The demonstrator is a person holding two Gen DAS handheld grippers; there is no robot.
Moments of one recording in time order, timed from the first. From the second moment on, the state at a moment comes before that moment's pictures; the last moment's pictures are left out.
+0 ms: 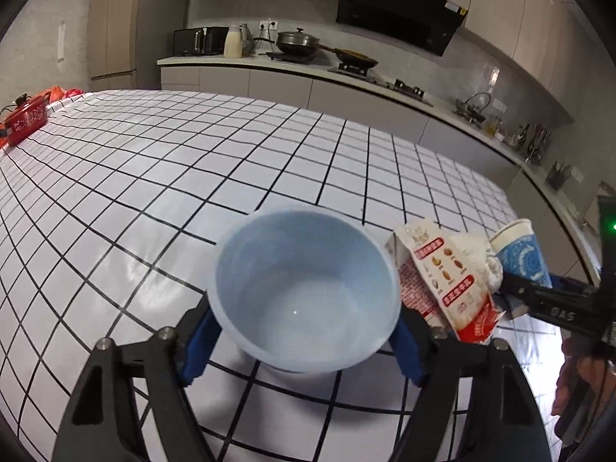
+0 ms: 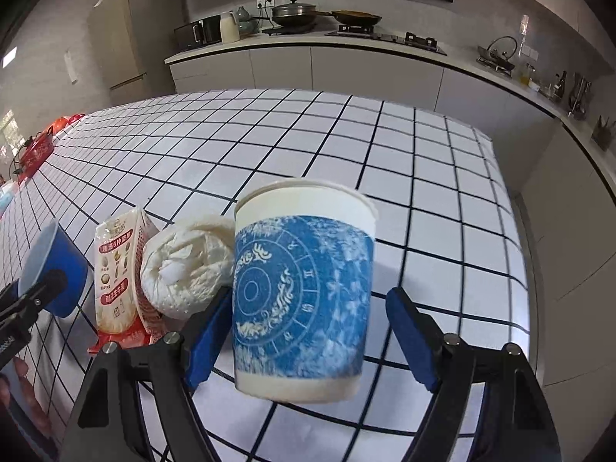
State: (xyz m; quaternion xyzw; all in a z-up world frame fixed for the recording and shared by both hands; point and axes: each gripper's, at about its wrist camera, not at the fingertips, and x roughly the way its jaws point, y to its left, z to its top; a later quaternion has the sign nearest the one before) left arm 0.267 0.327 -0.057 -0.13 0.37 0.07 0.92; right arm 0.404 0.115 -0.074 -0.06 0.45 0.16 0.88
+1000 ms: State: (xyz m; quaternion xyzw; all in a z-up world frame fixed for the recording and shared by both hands) left arm 0.217 0.241 -0.023 -0.10 0.35 0.01 0.93; right arm 0.304 0.034 -0.026 -0.03 0.41 0.16 0.90
